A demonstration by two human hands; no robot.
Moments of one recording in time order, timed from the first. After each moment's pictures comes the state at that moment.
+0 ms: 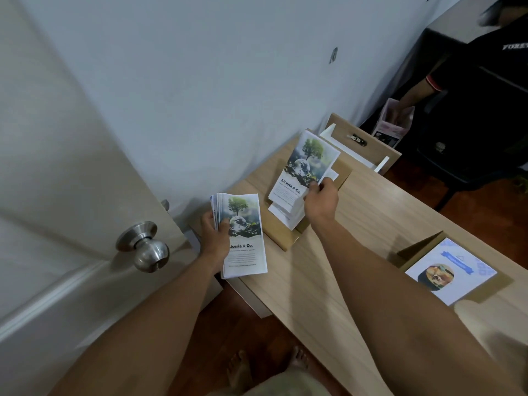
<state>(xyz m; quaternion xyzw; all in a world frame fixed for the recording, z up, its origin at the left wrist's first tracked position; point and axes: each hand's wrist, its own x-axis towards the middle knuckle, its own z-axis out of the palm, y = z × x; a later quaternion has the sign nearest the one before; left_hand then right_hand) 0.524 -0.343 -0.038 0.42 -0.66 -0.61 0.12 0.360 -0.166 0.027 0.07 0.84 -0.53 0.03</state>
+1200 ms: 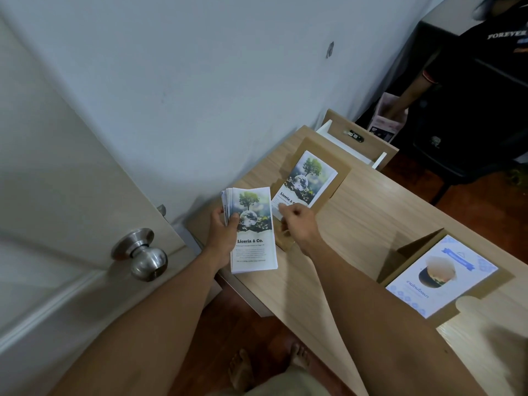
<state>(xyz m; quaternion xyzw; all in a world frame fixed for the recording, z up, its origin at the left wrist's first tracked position) 0.500 -0.340 -0.034 0.39 -0.59 -0.70 0.08 0.409 -0.173 -0.001 0.05 0.77 -0.59 0.23</state>
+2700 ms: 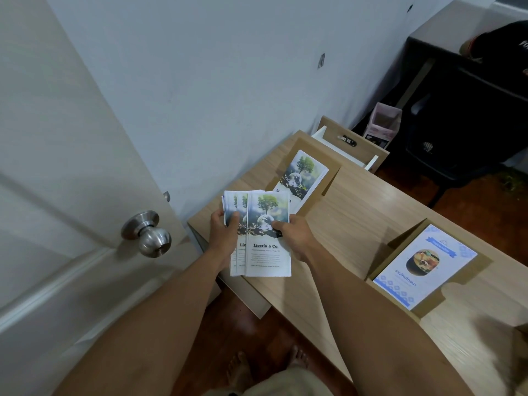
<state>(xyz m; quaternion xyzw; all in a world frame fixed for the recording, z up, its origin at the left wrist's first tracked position) 0.529 -0.312 -0.014 0.37 -0.59 -0.71 0.12 0.447 -0.152 0.002 0.05 0.72 -0.61 0.32</state>
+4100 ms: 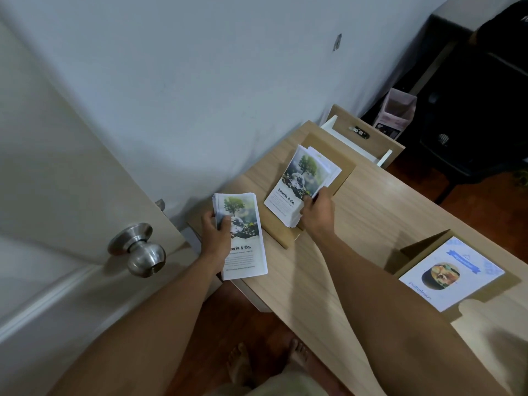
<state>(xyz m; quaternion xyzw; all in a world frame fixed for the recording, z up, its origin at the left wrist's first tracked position) 0.522 -0.341 -0.039 0.44 -0.64 -0.63 0.10 0.378 -0.154 -0.009 0.01 0.88 -0.47 0.07</state>
